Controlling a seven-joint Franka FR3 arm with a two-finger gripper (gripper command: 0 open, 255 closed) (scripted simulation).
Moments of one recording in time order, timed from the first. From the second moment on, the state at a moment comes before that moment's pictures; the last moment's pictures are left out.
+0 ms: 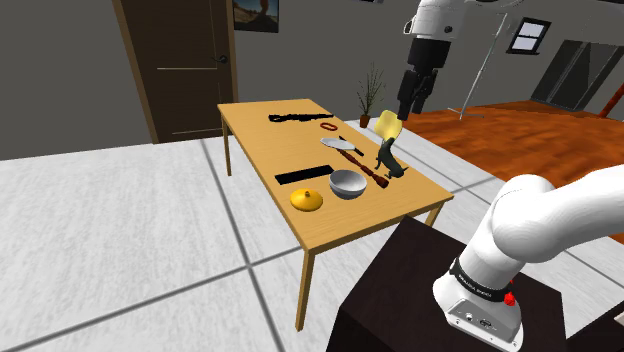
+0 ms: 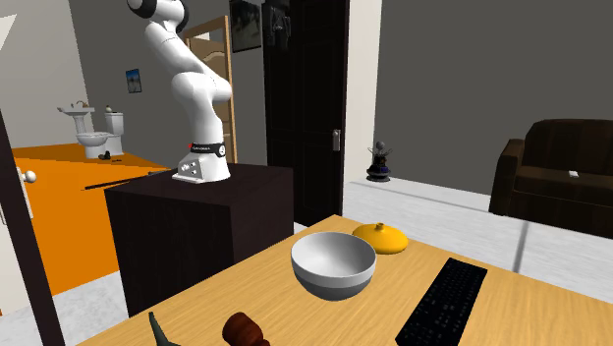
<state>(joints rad) -0.02 -0.76 -0.01 -2.27 0.04 1.47 0.02</state>
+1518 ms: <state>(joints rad) -0.09 -0.29 -0.12 -2.49 -0.09 2.18 -0.11</state>
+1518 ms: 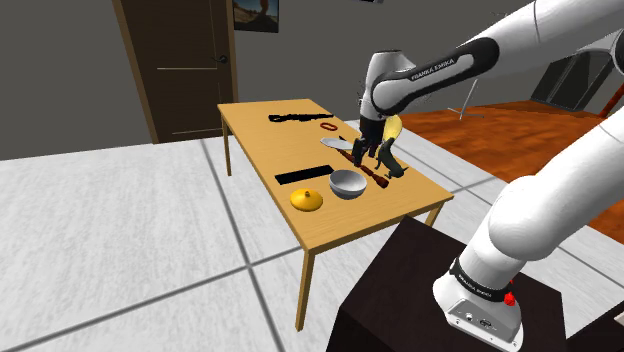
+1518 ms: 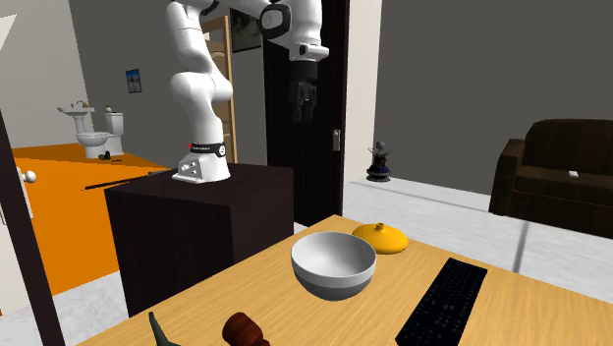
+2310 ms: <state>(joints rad) -0.14 0.16 -0.17 -2.35 -0.08 2.52 -0.19</state>
